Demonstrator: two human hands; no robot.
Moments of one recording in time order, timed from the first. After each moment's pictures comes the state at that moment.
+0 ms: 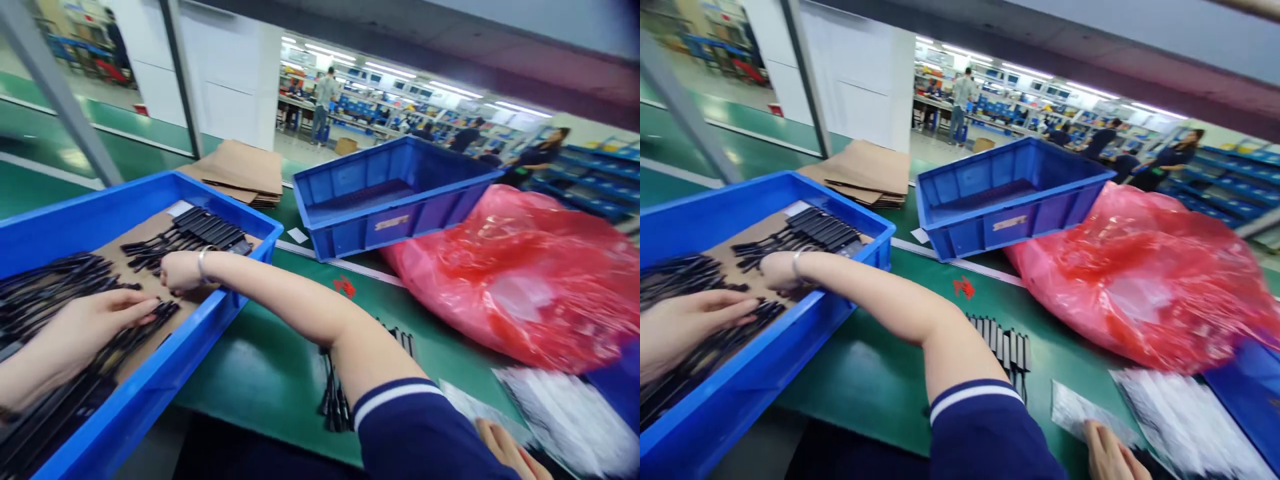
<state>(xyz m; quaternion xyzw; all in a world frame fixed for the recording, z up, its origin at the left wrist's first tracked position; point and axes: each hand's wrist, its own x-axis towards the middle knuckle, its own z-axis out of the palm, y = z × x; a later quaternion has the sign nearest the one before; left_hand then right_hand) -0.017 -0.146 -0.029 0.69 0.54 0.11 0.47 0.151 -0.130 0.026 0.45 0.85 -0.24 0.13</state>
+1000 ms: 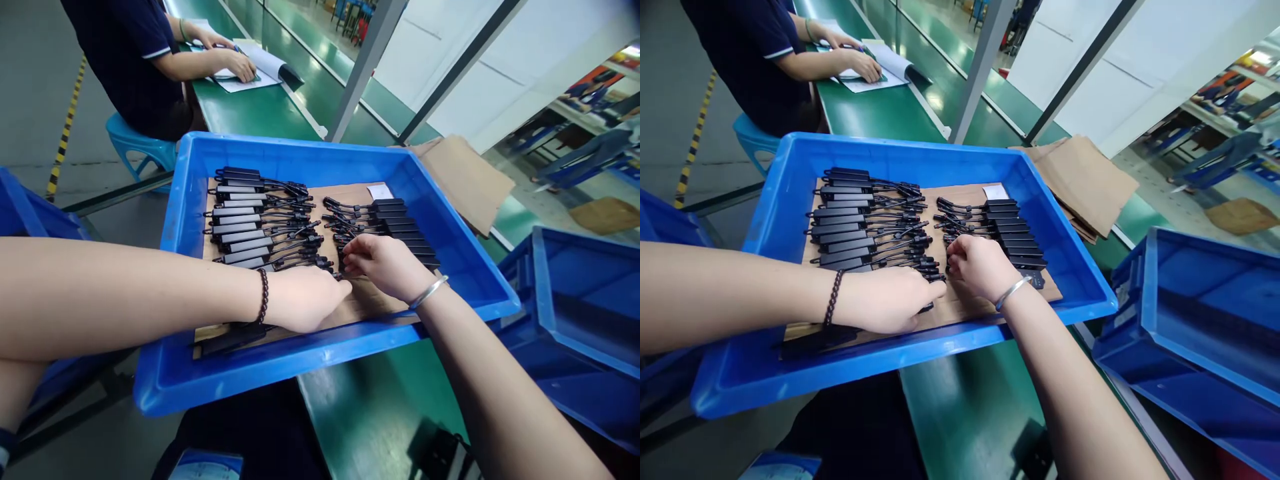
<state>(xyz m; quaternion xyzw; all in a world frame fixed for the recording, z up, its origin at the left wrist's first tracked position) -0.019 -0.174 -0.018 0.92 0.34 0.00 0.18 0.145 -0.114 -0.010 0.55 0.79 -0.26 -0.02</state>
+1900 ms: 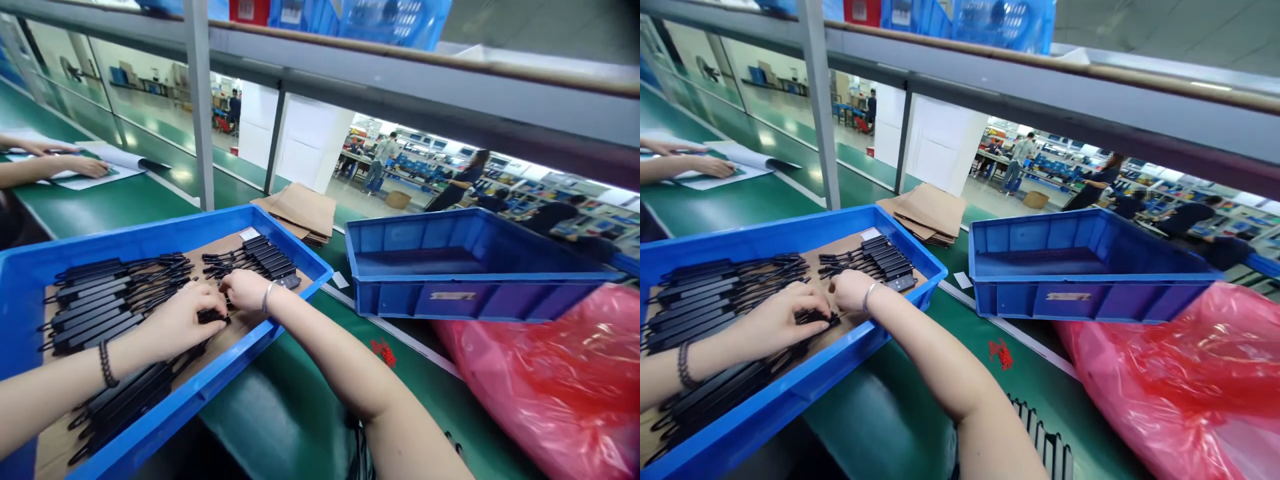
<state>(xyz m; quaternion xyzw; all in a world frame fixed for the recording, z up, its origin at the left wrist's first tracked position) -0.018 -0.154 -0.014 0.89 0.37 0.18 0.20 0.145 -0.116 -0.006 0.46 0.88 -0.10 0.00</state>
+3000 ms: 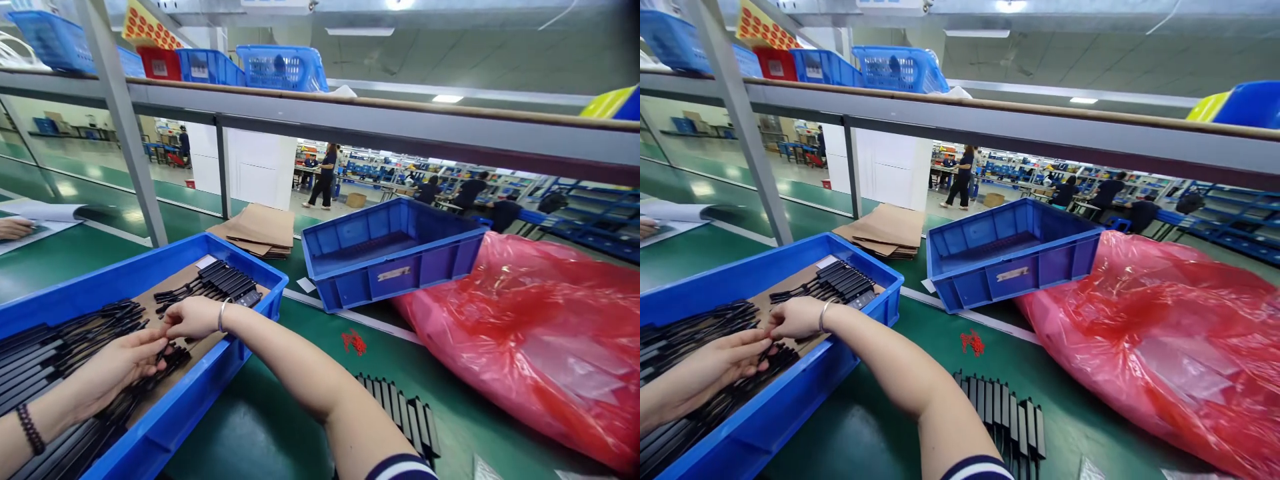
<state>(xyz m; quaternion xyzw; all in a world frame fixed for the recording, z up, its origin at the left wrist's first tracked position) -0.017 -0.155 -0.020 0.53 0.48 0.23 0.66 0.148 -0.125 0.008 0.42 0.87 -0.24 -0.09</state>
